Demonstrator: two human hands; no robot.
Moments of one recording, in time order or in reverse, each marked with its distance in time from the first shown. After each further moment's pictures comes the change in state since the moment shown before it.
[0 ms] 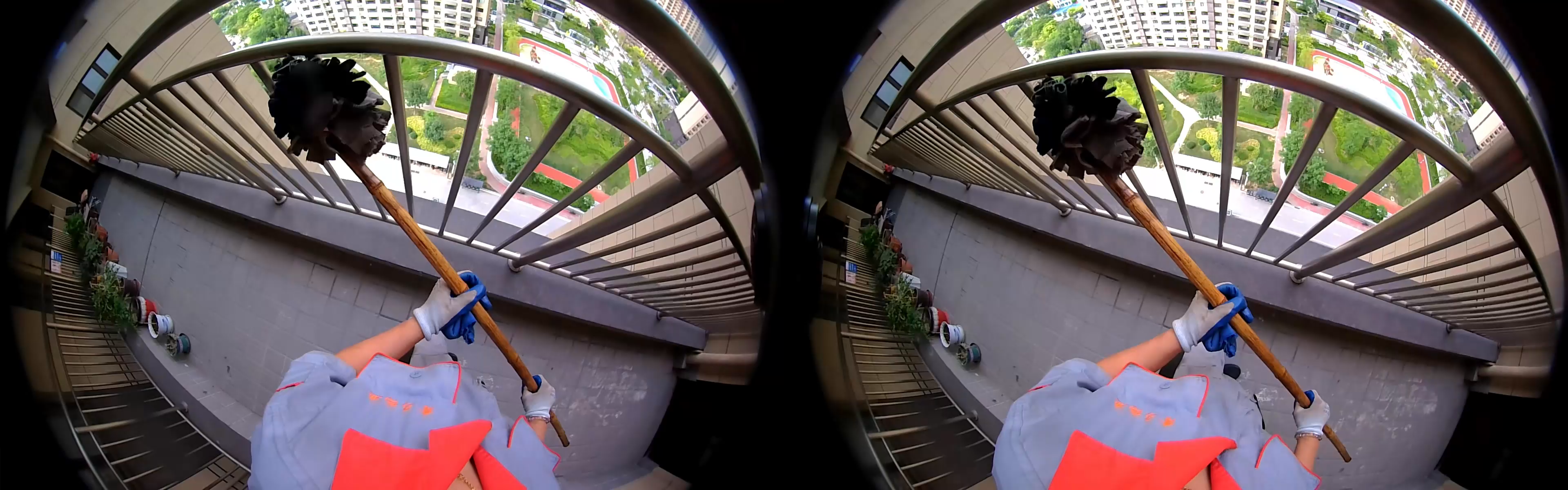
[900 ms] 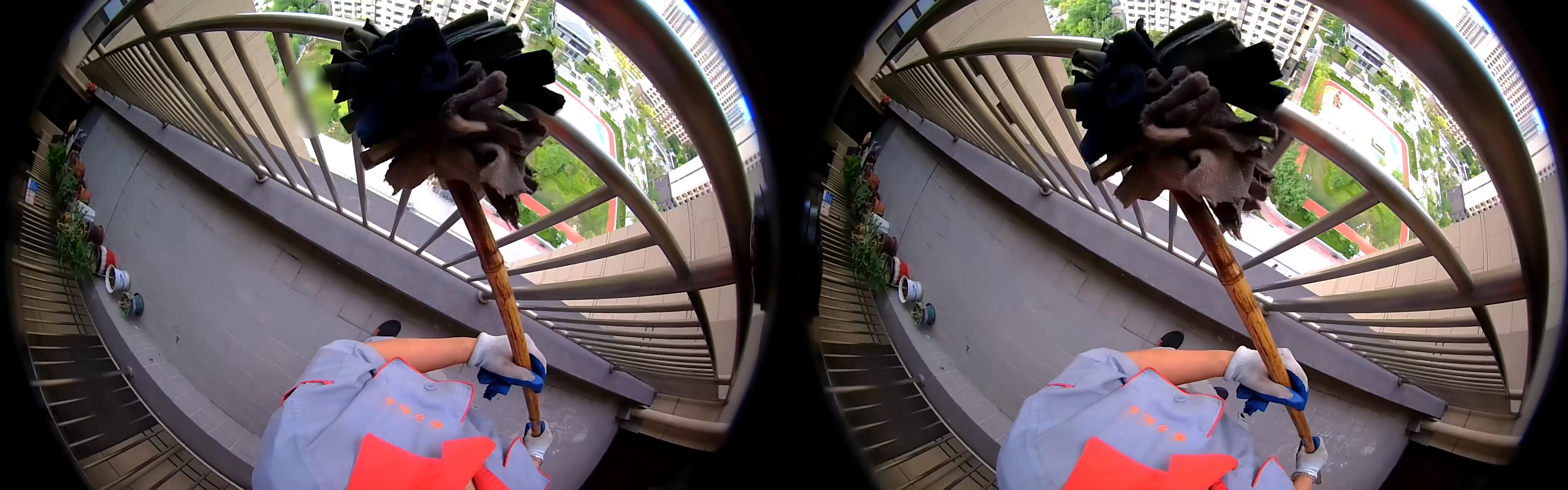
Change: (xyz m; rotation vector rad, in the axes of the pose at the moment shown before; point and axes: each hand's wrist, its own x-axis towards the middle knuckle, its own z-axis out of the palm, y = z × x) left_hand 0.067 0.055 0.086 0.093 -0.868 0.079; right_hand 0.044 0.086 -0.083 -0.009 0.158 0.029
